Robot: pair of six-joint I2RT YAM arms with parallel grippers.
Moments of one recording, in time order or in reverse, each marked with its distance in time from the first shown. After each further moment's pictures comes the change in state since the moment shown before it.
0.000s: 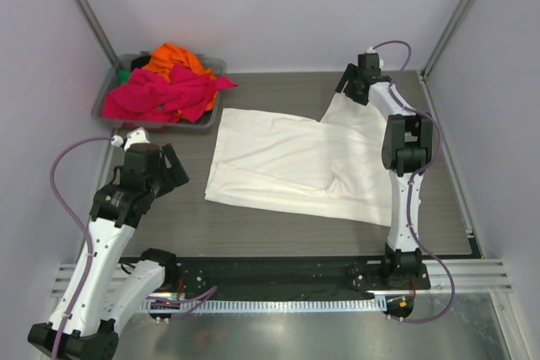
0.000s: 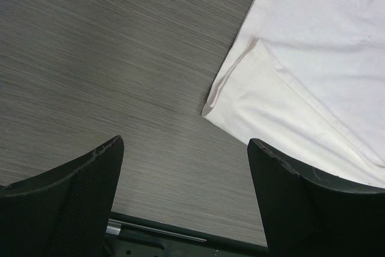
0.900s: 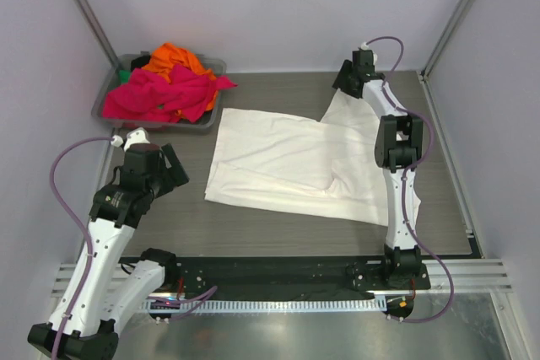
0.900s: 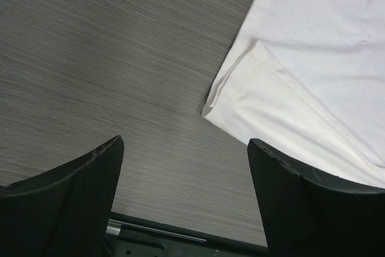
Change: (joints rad) left arm 0.000 -0.003 0.000 0.000 0.000 0.000; right arm 0.021 0.129 0.183 -0.018 -0.006 -0.017
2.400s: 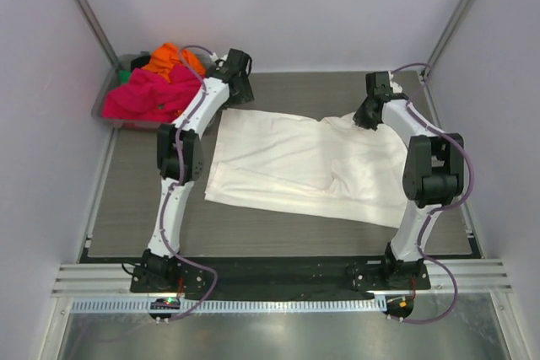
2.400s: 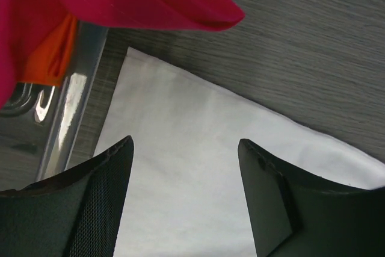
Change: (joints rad) left arm -0.114 1.651 1.400 0.034 -0.003 0.007; right arm -0.006 -0.602 -0.731 -0.109 0.135 0.196
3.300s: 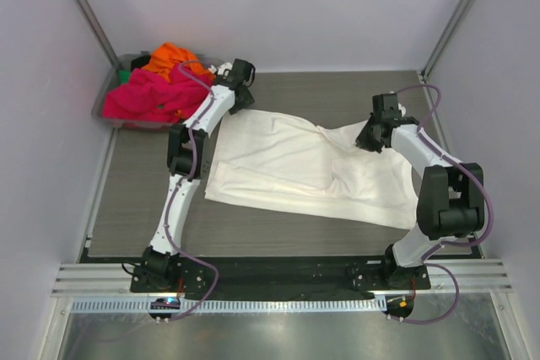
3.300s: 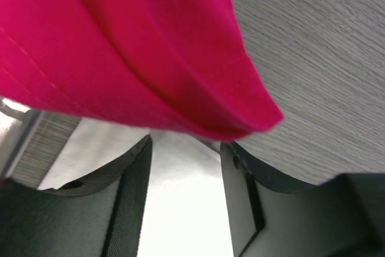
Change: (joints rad) left arm 0.010 0.219 0.115 0.105 -0.032 -0.219; right arm 0.000 -0.298 -0.353 0.024 -0.105 -0.026
